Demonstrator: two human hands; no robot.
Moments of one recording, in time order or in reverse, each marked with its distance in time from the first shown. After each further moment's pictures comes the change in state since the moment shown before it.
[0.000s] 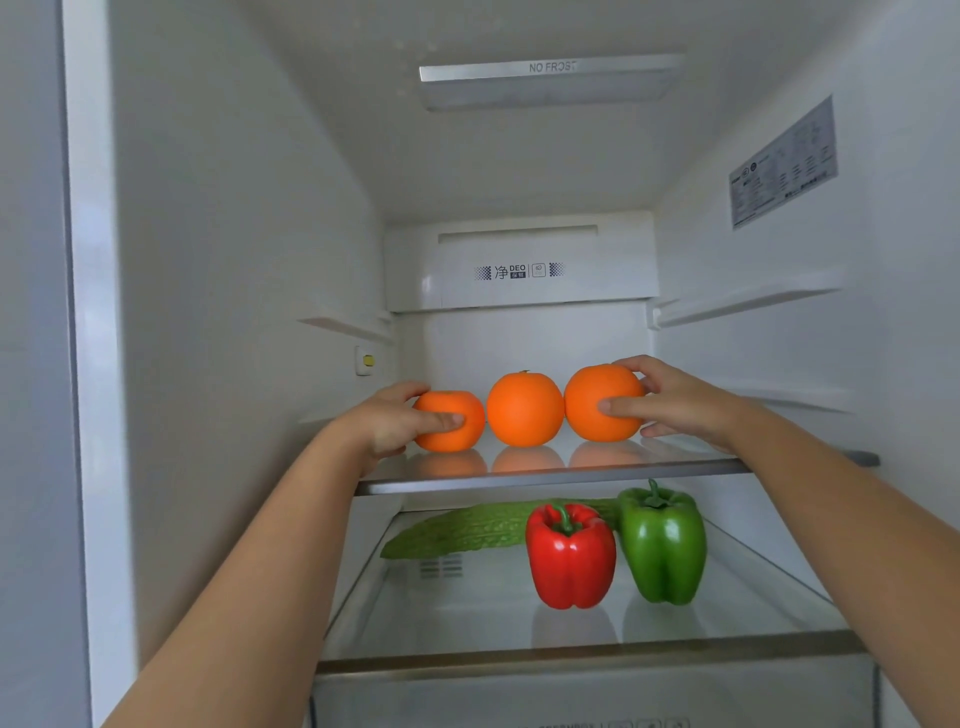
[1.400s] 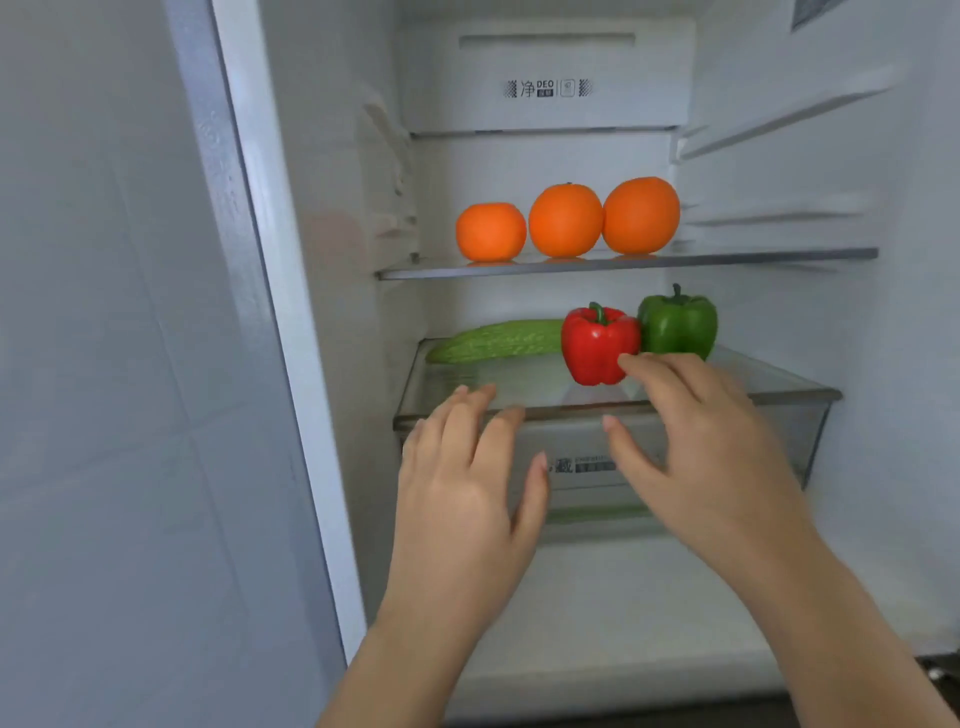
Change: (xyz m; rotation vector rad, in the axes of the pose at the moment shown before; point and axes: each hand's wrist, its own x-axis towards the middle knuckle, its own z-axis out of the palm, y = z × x) left_hand -0.239 -0.092 0.064 0.532 0.449 0.616; right_hand -0.235 -0.033 0.153 -0.676 0.502 -0.326
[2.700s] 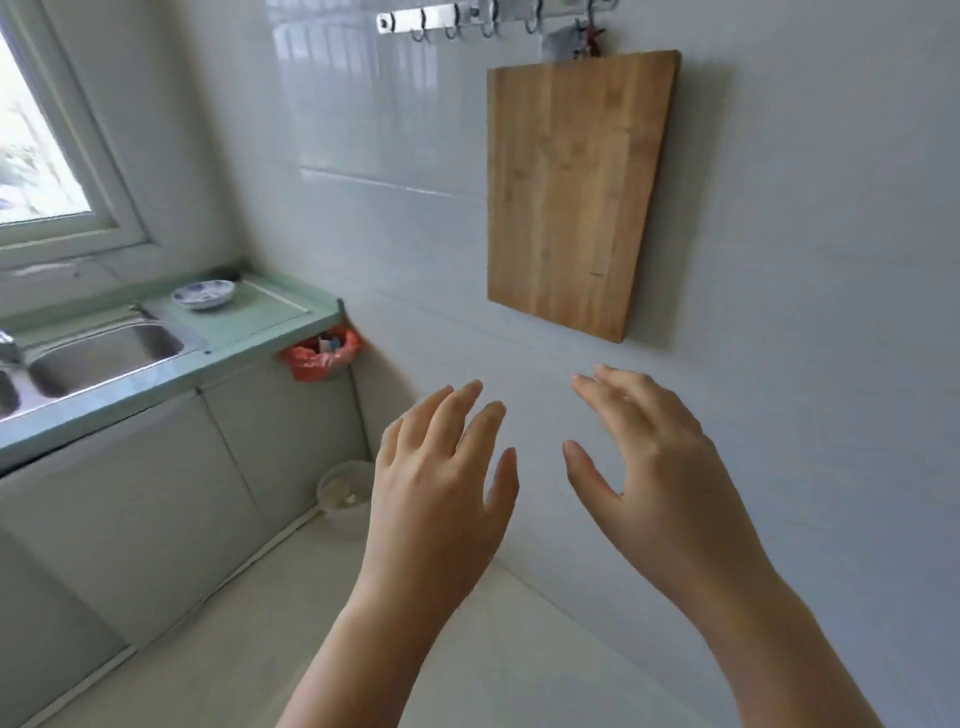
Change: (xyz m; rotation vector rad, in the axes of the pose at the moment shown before) left_hand -0.315 0.176 -0.360 1.424 0.169 -1.077; right_hand -0.243 -0.351 -0.123 1.408 -0.500 -1.037
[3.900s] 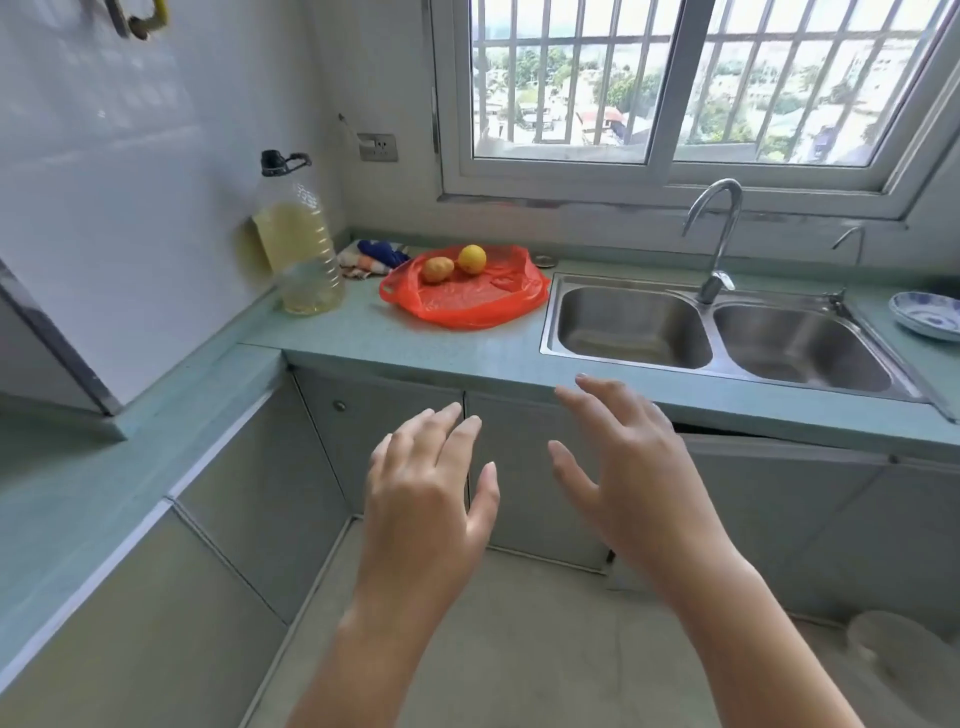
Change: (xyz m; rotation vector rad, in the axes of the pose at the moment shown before) left_hand -0.241 -0.585 -0.352 0.760 0.221 -0.881; right_hand 0.066 -0.699 0.397 0.749 -0.411 -0.744
